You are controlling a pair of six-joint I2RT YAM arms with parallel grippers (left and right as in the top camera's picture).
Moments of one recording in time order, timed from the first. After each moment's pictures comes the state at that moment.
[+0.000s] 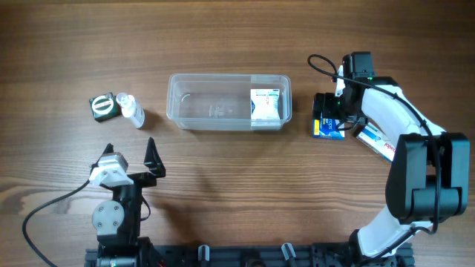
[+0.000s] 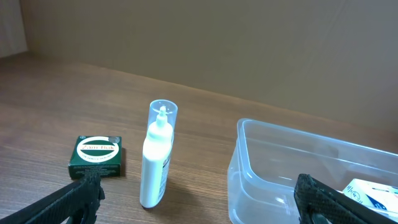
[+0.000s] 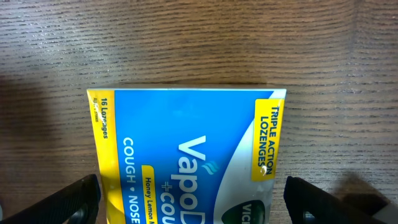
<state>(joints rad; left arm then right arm) 0.06 0.02 0.01 -0.07 -0.01 -0.22 0.03 1.85 1.16 -0.66 -0.04 0.12</state>
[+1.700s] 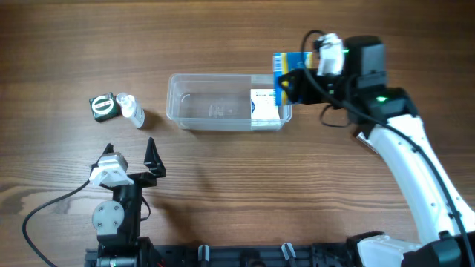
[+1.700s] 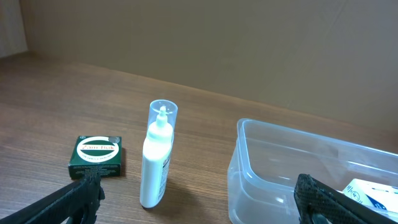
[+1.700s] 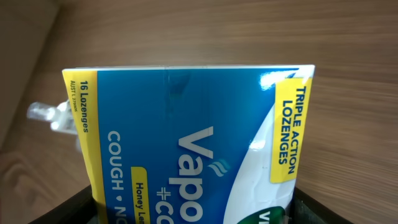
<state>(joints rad) 0.06 0.02 0.01 -0.07 -0.01 -0.22 0.23 1.44 1.20 -0.55 -0.41 0.26</state>
